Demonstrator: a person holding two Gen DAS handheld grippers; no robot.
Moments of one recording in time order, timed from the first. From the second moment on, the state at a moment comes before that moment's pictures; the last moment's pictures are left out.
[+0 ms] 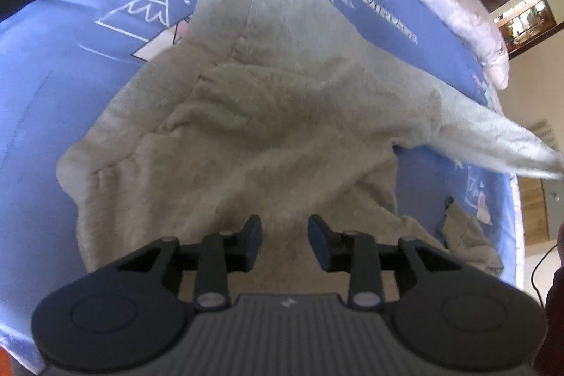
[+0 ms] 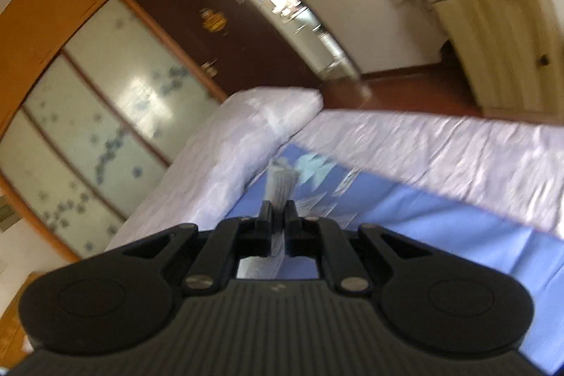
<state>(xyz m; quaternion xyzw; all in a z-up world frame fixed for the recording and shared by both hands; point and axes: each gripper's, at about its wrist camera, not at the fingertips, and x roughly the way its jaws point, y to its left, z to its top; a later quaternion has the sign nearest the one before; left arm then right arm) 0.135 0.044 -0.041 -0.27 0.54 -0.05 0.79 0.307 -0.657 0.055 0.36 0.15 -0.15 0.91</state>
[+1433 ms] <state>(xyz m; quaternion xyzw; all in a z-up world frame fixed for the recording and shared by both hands) 0.050 0.113 -0.065 -0.31 0.52 0.01 0.80 0.113 -0.601 0.052 0.29 0.18 -0.05 0.94</state>
